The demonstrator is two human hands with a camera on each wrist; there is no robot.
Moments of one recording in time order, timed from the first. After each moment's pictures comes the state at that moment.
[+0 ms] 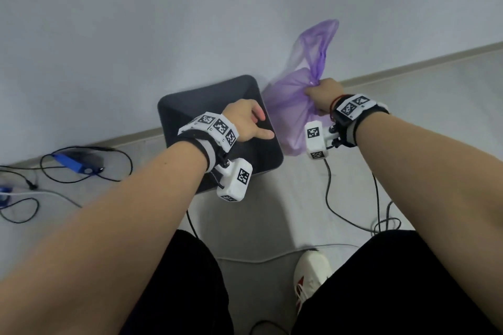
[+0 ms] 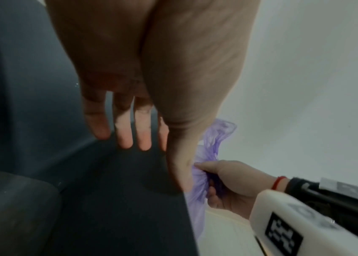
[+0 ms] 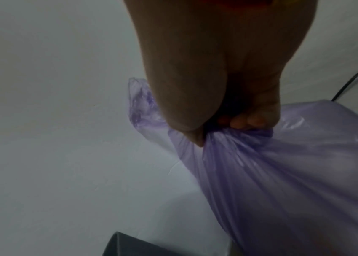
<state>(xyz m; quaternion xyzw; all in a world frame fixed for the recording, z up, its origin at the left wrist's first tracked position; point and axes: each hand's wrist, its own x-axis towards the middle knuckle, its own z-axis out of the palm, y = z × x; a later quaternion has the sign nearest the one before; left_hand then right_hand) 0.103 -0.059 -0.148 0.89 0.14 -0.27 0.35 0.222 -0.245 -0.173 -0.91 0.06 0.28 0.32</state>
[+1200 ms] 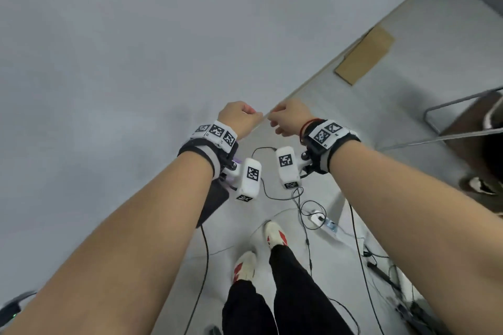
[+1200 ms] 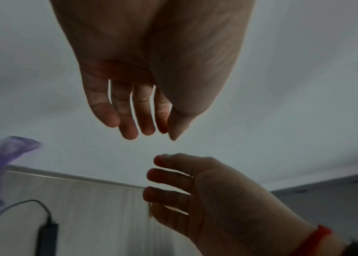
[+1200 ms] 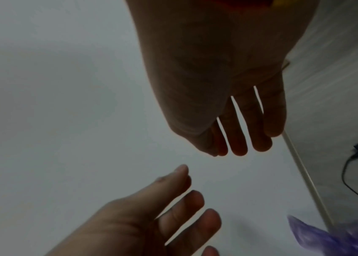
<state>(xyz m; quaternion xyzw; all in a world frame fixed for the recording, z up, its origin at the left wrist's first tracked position) 0.163 -0.238 0.432 0.86 0.08 -0.27 0.44 0.159 -0.387 0.418 -0.85 0.19 0.24 0.44</state>
